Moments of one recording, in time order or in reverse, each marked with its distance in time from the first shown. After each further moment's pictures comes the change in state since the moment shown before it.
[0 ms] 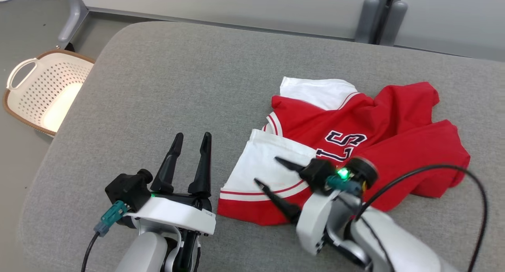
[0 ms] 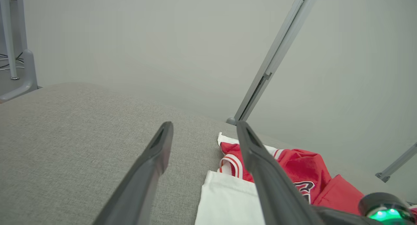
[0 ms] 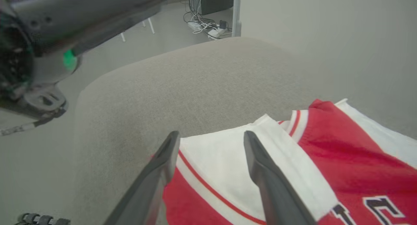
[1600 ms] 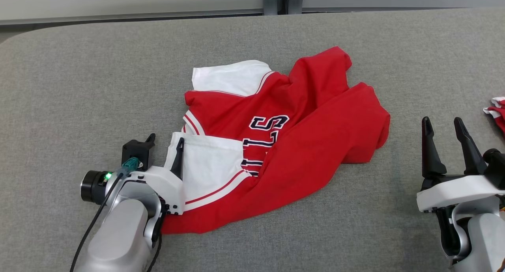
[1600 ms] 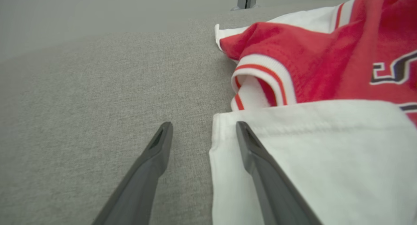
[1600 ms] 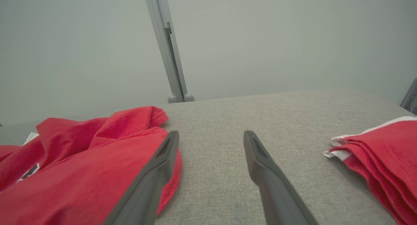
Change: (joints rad) left arm -0.301 0.068 -0.048 0.572 0.256 0.045 0.097; right arm 0.224 0.060 -0.850 -0.004 -0.118 -0.001 -0.300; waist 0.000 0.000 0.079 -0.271
